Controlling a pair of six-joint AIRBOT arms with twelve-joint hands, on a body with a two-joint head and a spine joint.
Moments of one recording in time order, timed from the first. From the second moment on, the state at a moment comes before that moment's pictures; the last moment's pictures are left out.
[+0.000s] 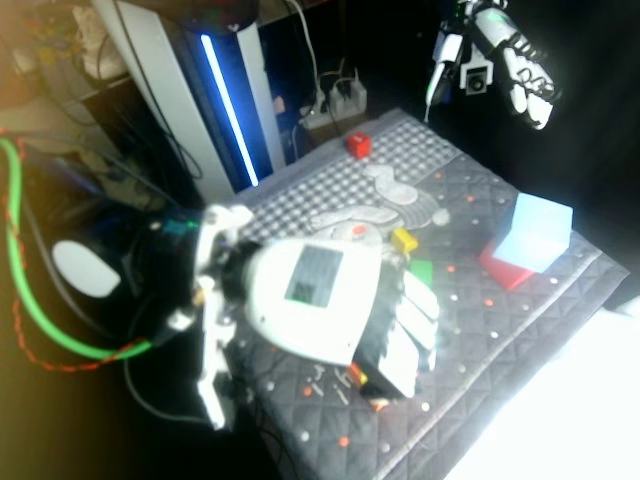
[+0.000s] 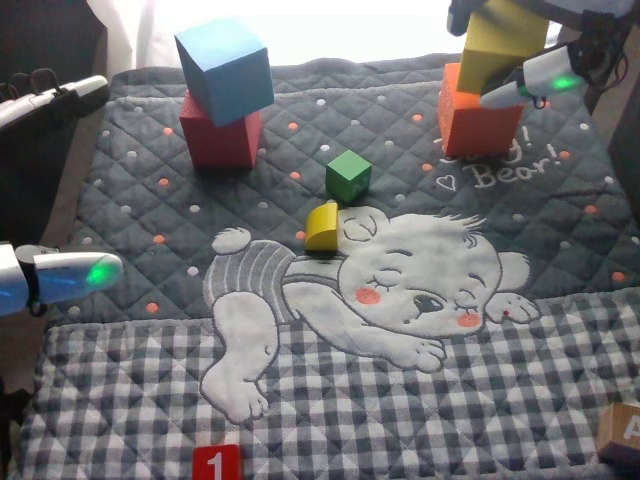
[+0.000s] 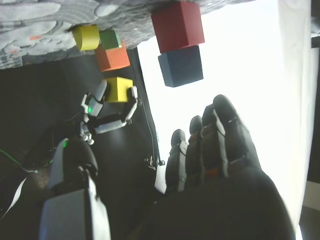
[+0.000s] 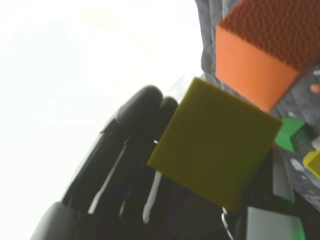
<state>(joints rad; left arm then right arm) 1.25 -0.74 0.91 -0.31 -1.28 0.80 -0.32 -1.21 1.56 -0.32 0.52 -0.75</state>
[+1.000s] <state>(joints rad) 1.24 -0.75 0.92 -0.29 -1.28 0.79 -0.32 -1.27 1.60 -0.31 0.50 -0.75</state>
